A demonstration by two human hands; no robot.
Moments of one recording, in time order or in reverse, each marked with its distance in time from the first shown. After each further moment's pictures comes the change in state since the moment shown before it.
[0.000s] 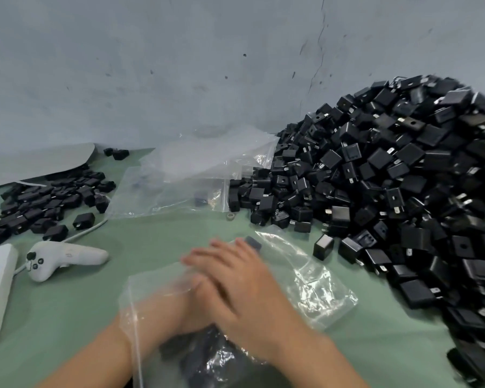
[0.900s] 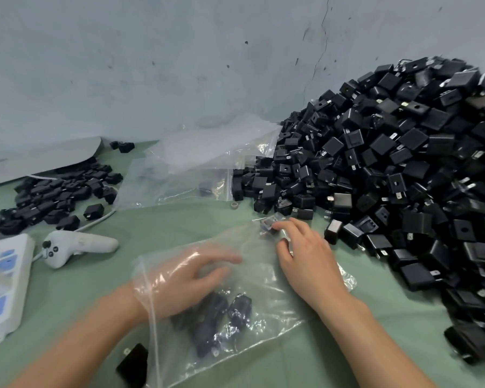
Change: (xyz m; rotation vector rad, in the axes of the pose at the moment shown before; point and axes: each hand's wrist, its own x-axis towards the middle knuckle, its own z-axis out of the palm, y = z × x) left_hand -0.021 -0.014 -0.012 -0.132 -0.117 -0.224; right_hand -0.018 0.078 -0.021 -0.240 0.104 0.538
